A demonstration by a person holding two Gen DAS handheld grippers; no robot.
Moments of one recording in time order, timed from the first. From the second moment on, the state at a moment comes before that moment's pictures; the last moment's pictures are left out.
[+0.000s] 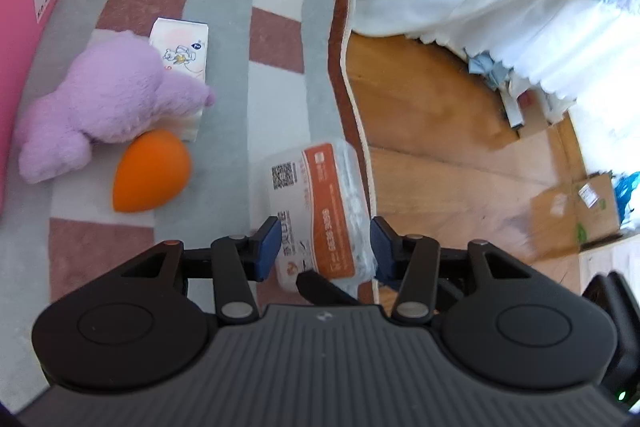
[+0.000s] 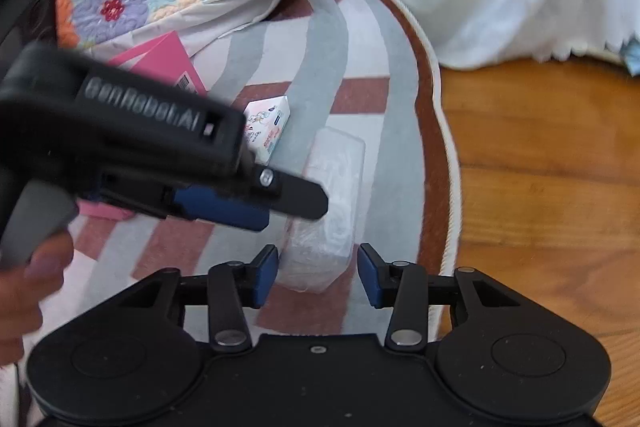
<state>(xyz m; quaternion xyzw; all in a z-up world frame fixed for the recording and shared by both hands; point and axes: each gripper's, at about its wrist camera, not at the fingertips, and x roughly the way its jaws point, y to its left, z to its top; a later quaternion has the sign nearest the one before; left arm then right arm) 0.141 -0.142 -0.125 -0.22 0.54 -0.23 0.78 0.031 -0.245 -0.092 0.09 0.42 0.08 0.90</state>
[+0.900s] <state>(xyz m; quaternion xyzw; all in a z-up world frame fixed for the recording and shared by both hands) 0.122 -0.164 -0.143 -0.18 0.56 -0.24 0.77 0.027 -0.239 -0.094 0.04 0.42 0.08 0.90</state>
